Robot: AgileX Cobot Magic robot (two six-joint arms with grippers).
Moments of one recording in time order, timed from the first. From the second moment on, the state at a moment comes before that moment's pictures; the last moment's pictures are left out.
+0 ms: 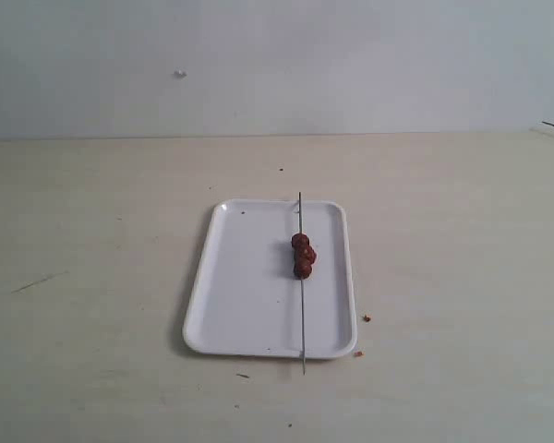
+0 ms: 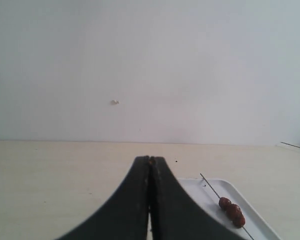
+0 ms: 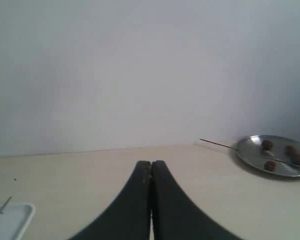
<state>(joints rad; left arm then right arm) -0.36 0.08 -0.04 -0.97 -0.02 0.81 -0.23 0.24 -0.22 0.25 0.12 -0.22</state>
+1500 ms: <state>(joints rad) -0.36 0.08 -0.04 -0.46 0.07 0.43 -0.25 0.09 0.00 -0.10 0.28 0.16</state>
